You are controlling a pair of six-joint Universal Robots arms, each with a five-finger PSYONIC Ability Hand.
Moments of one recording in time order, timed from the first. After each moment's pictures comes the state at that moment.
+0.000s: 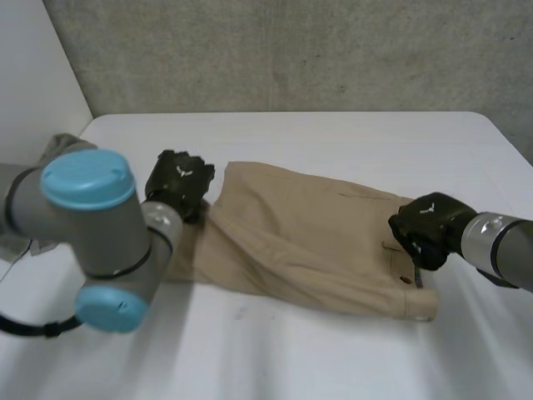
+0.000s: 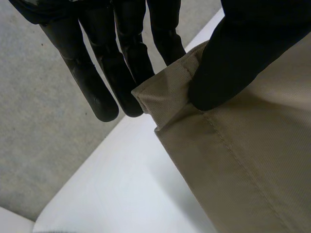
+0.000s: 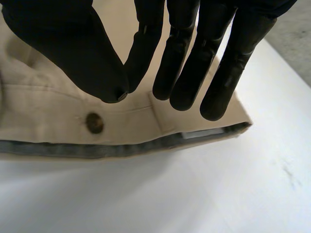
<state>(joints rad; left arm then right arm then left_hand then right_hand) 4.18 -2.10 -1.42 3.37 -1.69 3.65 1.77 -1.20 1.48 0.37 1.27 2.44 1.13 1.20 1.18 1.20 0.98 1.00 1.16 1.18 1.19 1.00</state>
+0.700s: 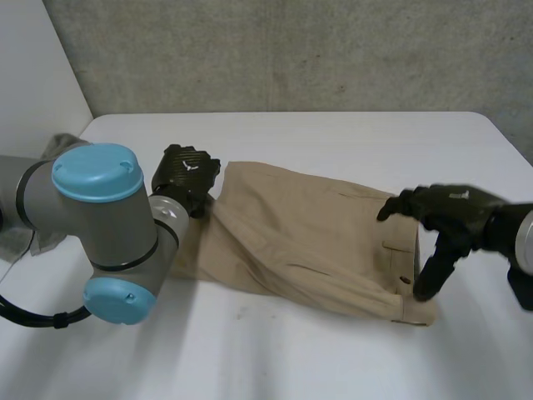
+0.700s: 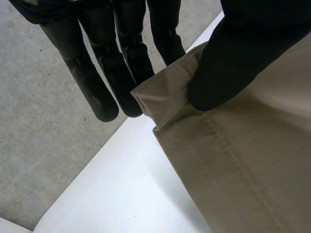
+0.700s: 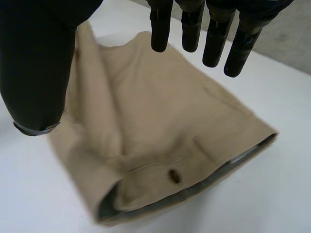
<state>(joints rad) 4.17 -2.11 -1.38 3.35 -1.69 3.65 1.73 -1.51 1.54 0.62 1.16 2.79 1.13 1.20 1.18 1.20 0.98 0.25 0.27 0.26 0.28 0.10</state>
